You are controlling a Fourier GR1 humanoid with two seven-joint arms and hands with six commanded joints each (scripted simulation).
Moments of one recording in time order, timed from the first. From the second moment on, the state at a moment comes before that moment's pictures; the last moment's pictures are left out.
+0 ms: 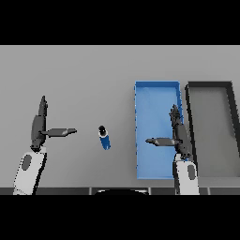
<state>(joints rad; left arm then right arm) -0.11 0.43 -0.16 -1.48 0.24 0.26 0.01 0.00 0.00 0.00 -1.57 0.00 0.00 0.00</state>
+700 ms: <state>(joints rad) -0.10 0.64 -0.24 -1.48 0.25 -0.10 -0.14 0.03 -0.16 0.11 -1.65 0.21 0.05 -0.06</state>
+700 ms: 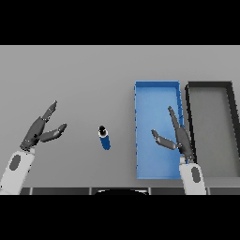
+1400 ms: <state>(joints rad) -0.04 0.63 -0.50 -1.71 0.14 -0.24 0.00 0.05 -0.15 0.12 -1.69 0.19 0.06 -0.04</state>
